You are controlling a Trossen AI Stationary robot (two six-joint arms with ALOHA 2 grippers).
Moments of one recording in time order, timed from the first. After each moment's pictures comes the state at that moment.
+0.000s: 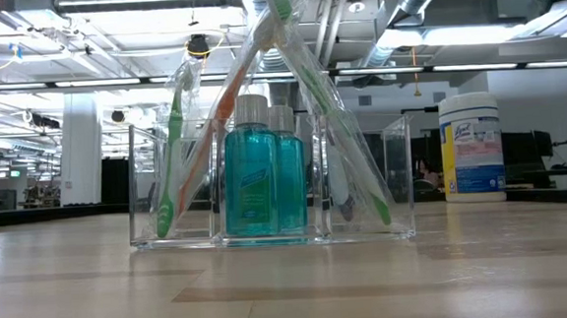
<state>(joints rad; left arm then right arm) 0.44 1.12 1.12 0.34 0.40 -0.29 0.02 1.61 2.12 -0.63 0.06 0.12</state>
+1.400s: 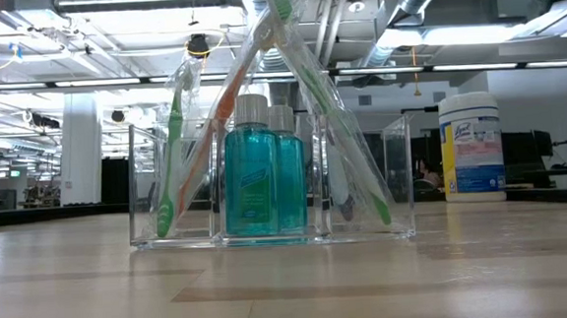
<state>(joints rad) 0.40 1.03 1.12 0.36 0.53 -0.56 -0.04 1.79 2.12 -0.36 -0.08 0.19</state>
